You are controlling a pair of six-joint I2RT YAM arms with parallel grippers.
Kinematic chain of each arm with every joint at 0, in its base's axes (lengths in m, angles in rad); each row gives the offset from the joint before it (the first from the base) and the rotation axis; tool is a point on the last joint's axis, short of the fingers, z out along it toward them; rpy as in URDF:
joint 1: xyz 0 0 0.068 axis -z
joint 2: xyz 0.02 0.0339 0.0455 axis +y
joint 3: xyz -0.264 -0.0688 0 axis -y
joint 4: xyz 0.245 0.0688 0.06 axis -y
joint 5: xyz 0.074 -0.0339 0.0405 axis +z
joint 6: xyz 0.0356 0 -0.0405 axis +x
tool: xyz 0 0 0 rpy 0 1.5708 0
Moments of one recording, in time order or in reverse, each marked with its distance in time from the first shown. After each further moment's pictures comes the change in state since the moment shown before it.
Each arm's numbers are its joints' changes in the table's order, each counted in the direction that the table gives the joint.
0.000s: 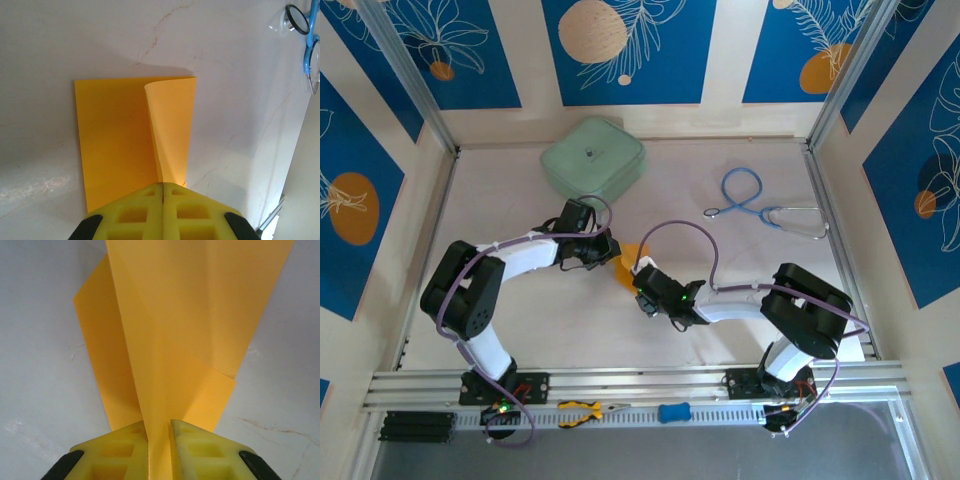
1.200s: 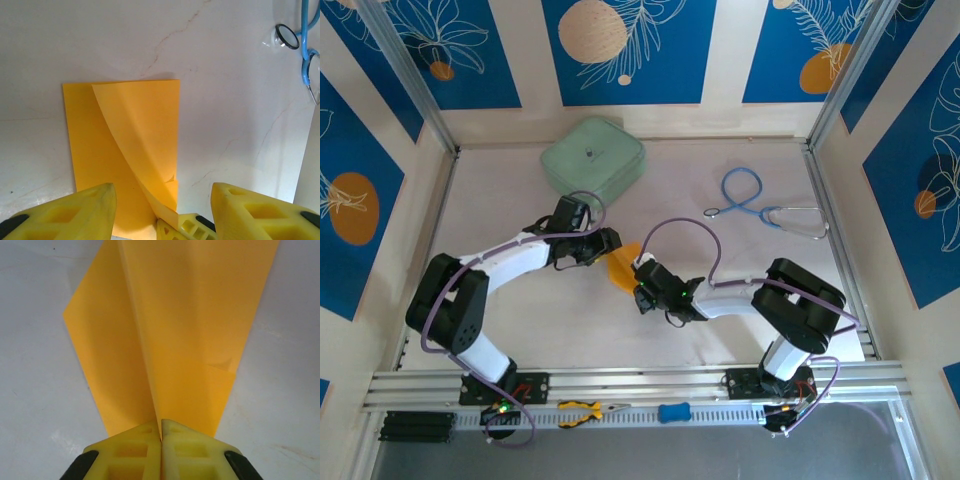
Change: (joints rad) left arm -0.003 -0.108 0.000 -0.091 0.093 0.028; right arm 0.047 0.047 -0.002 0.101 0.121 0.096
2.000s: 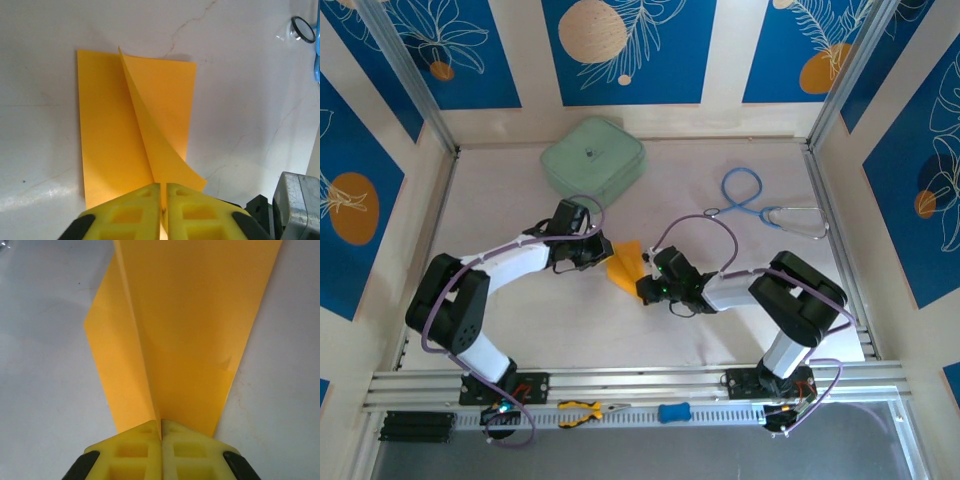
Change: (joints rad) left arm -0.002 -0.001 -0.031 0.004 -0.005 -0.004; right arm 0.170 0.026 -0.079 0.220 0.362 0.123
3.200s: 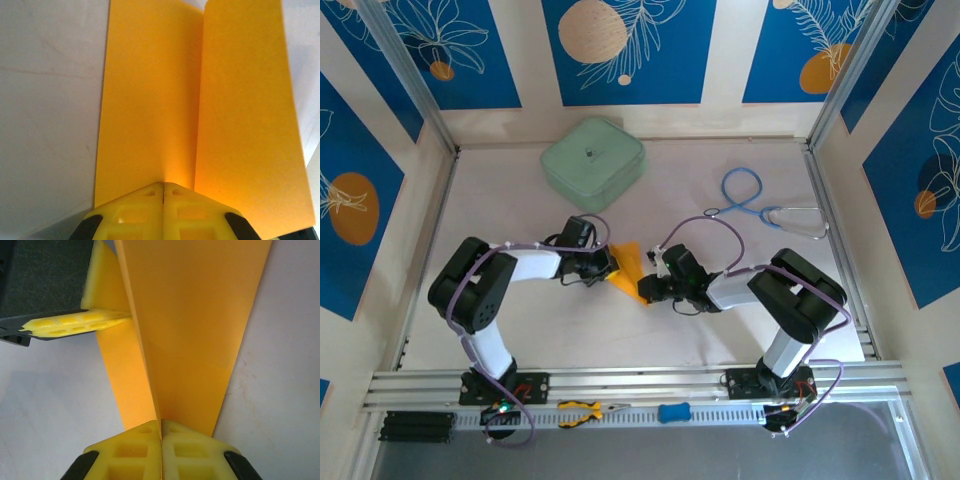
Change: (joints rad) left arm 0.029 0.163 -0.111 0.238 -0.076 -0.155; right arm 0.052 0.011 -0.035 0.076 0.136 0.061
